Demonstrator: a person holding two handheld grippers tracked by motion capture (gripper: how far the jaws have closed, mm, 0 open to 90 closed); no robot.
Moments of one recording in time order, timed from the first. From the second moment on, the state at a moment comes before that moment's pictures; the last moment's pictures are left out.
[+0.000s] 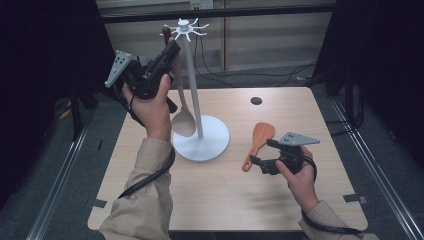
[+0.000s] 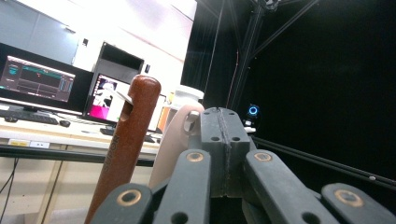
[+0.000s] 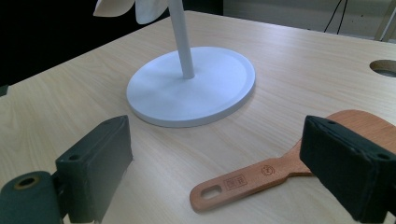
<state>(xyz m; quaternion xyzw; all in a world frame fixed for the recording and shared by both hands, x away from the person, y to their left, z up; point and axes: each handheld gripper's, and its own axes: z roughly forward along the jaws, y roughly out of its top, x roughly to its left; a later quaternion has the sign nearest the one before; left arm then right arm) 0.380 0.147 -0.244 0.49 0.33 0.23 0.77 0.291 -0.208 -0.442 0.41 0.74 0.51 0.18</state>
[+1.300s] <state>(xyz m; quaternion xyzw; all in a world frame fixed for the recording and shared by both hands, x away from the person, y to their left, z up) 0.355 0.148 -0.289 0.53 0.32 0.22 0.76 0.293 -0.209 -0.449 0.41 0.74 0.50 0.18</state>
